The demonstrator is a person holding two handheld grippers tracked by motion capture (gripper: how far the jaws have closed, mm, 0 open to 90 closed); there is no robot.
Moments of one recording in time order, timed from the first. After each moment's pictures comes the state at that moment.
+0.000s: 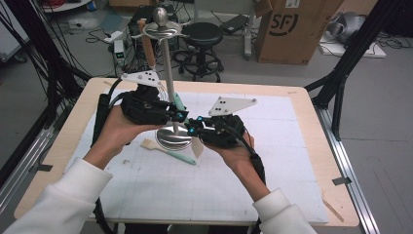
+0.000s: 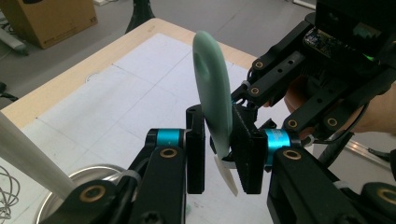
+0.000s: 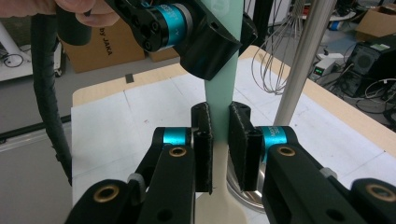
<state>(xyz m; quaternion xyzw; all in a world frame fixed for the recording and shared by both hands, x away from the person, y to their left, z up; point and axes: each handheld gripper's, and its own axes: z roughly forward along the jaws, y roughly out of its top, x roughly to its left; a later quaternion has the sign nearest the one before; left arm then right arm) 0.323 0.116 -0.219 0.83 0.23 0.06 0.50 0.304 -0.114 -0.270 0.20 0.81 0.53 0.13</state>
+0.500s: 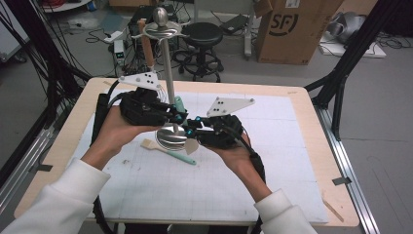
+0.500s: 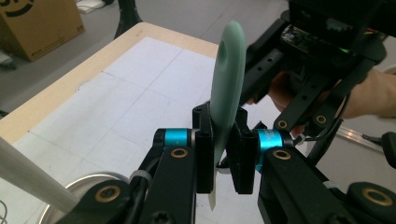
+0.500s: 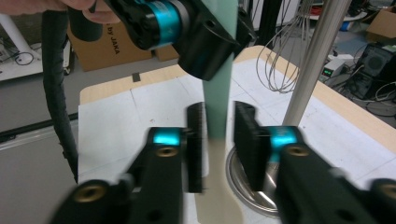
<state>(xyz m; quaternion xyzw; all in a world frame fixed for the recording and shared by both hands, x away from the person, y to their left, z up) 0.322 0.120 -0.219 0.84 0.18 0.06 0.51 0.306 -0.112 -0.272 0.19 0.81 0.54 0.11</state>
